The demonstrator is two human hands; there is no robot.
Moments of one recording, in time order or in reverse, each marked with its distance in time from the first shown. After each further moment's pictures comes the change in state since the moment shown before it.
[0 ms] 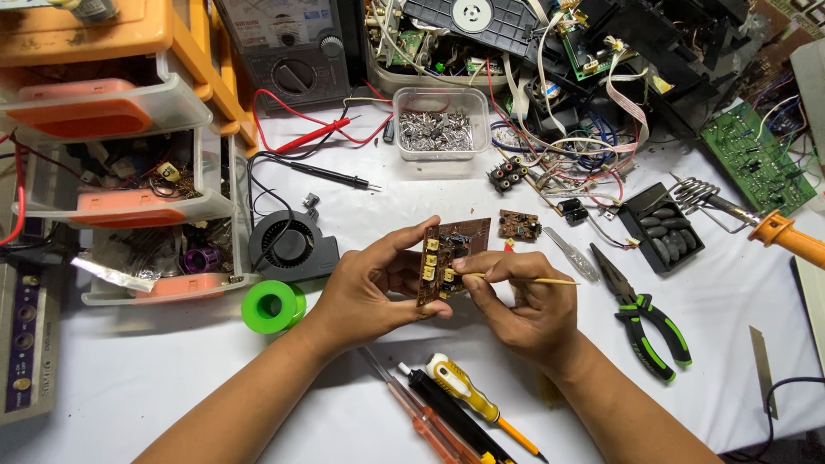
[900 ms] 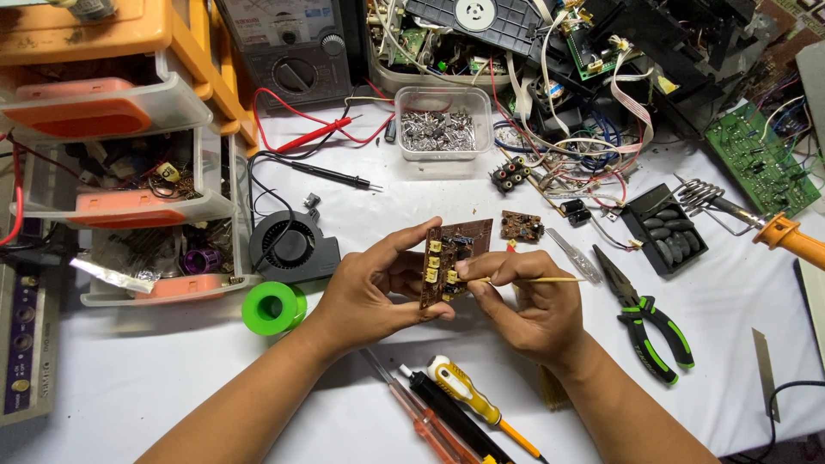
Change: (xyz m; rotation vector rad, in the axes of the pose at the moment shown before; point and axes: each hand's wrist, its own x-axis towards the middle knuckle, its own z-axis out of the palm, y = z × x) left_hand 0.001 0.000 0.001 0.008 0.022 0.029; right_hand -0.001 0.004 -0.004 0.138 -0.036 0.034
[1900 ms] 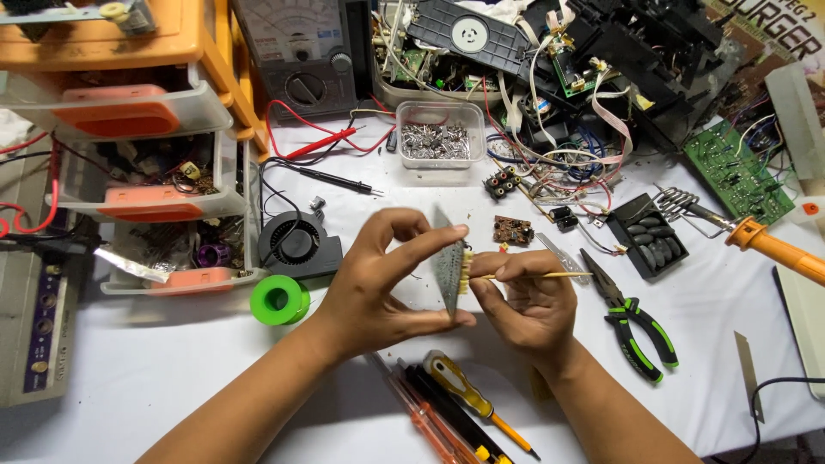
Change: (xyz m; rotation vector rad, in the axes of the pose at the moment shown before) left_hand 0.006 0.034 0.015 0.612 0.114 0.450; right_hand -0.004 0.001 -0.002 0.123 0.050 -0.118
